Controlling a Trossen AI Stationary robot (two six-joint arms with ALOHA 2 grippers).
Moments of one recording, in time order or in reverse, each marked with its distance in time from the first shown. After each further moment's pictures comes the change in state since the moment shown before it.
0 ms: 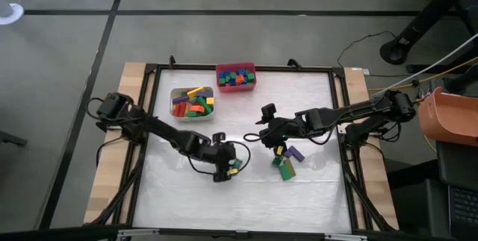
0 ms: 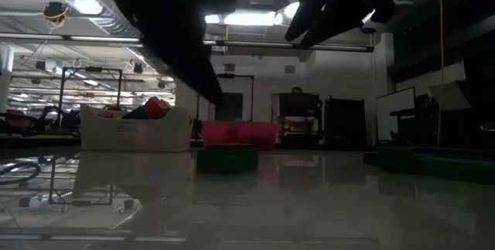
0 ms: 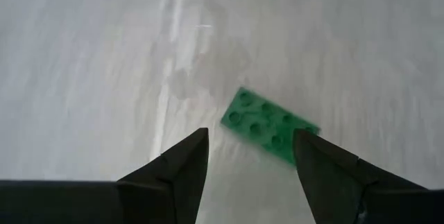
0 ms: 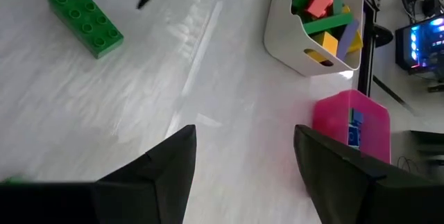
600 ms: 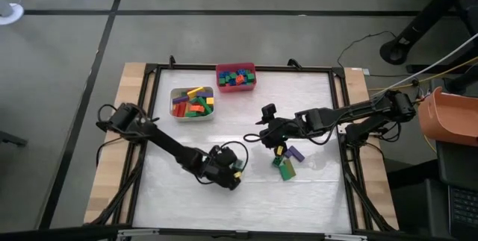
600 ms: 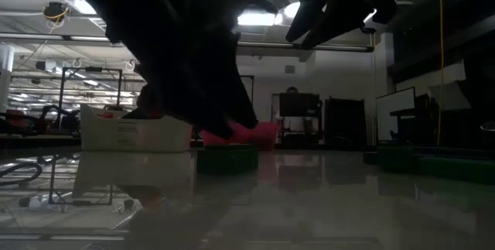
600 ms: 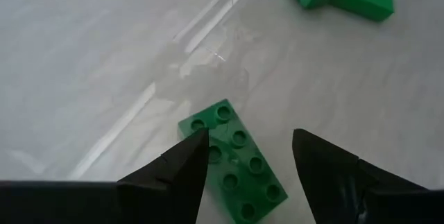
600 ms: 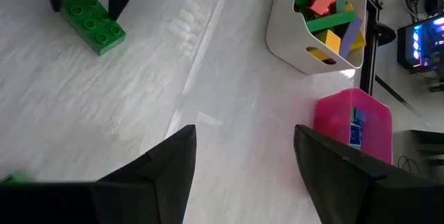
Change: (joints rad) left arm -0.110 0.172 0.000 0.213 -0.273 -0.614; right arm 0.000 0.000 0.000 -0.010 0.000 0.000
